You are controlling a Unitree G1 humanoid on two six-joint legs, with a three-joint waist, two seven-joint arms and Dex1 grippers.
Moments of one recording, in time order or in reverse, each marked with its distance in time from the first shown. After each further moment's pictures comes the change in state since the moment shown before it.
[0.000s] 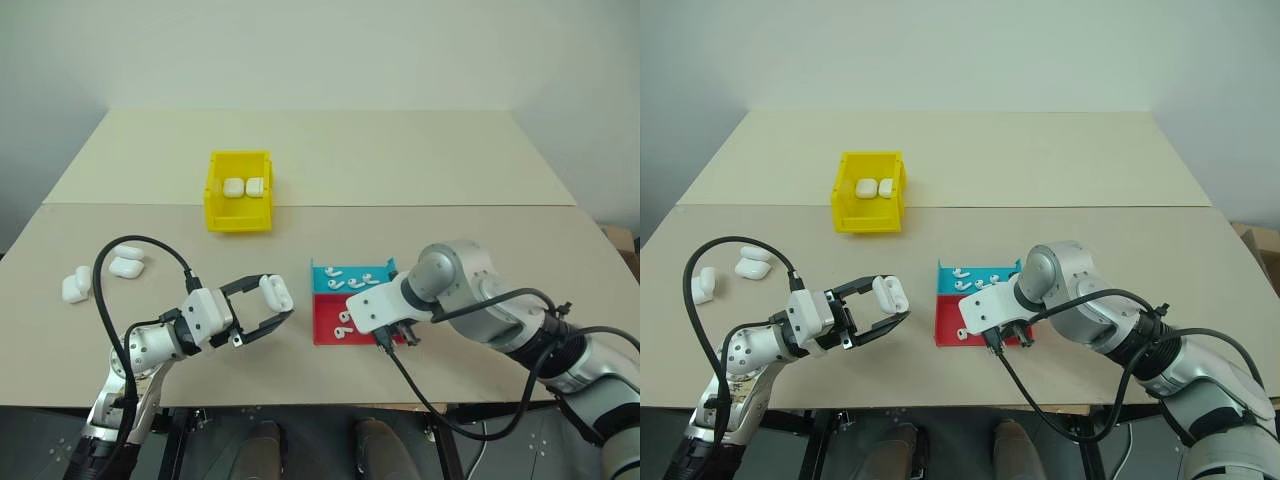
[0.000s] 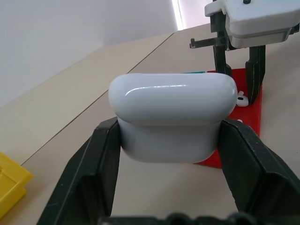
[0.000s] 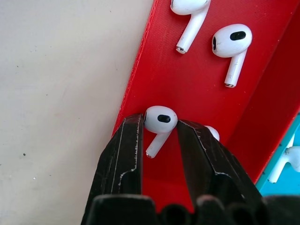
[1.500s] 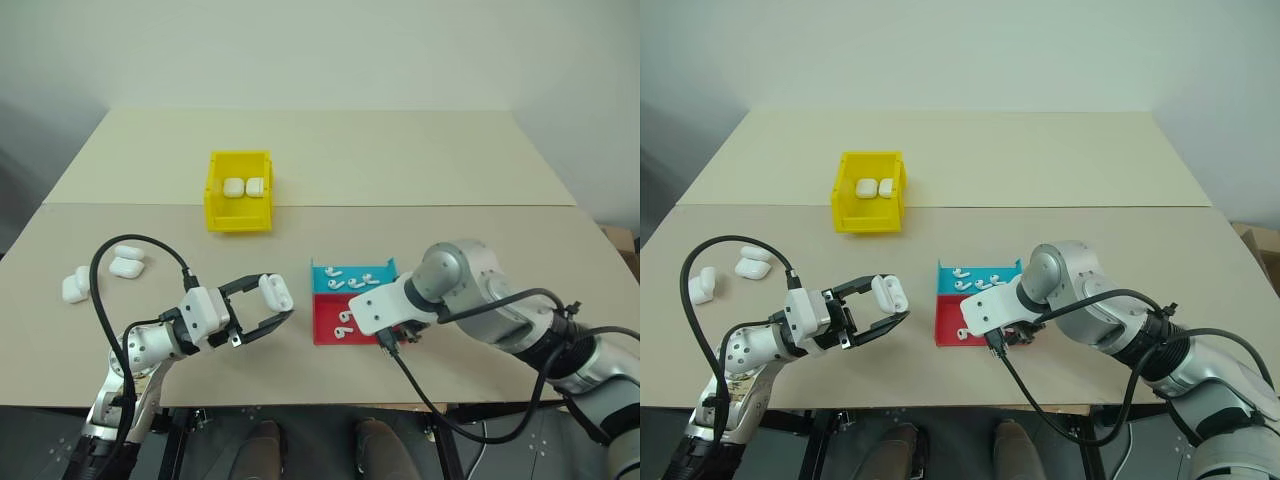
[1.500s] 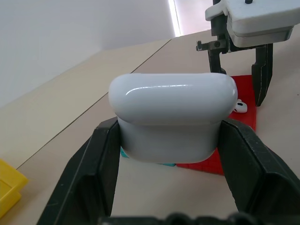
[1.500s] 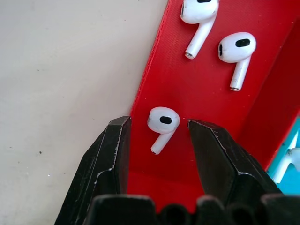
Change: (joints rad) left arm -0.005 0.001 0.000 0.005 -0.035 0.001 -0.019; right arm -0.010 -0.033 -0.003 -0.033 0.058 0.015 0.002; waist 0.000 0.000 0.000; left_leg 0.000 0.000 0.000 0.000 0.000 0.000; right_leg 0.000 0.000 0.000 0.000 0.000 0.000
